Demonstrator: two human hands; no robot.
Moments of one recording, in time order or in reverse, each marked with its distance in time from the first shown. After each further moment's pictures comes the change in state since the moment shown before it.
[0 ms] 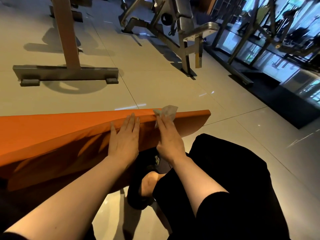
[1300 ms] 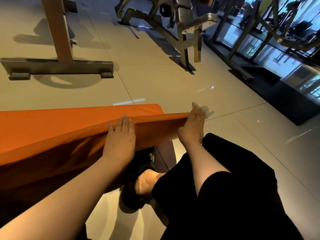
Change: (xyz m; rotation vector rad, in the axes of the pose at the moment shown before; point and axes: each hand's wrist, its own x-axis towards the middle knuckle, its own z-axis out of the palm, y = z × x) left_hand 0.007 0.020 0.005 0.123 -0.098 0.031; right_hand 0.030 0.078 -0.032 -0.082 0.193 0.499
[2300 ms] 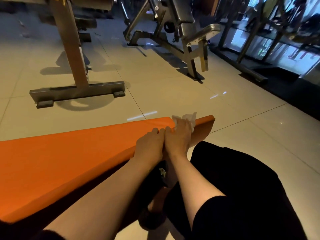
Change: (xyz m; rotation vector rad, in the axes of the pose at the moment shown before) left_hand 0.033 0.024 -0.030 -0.316 0.136 0.085; right_hand -0.029 -0.077 0.025 0.497 0.103 0.027
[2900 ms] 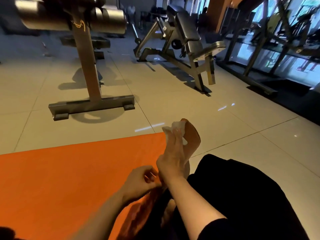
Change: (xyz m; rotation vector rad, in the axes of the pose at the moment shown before) left_hand -0.057 -0.054 0.011 -0.828 -0.210 -0.162; right_hand -0.039 -0.032 0.008 -0.127 -0.083 -0.331
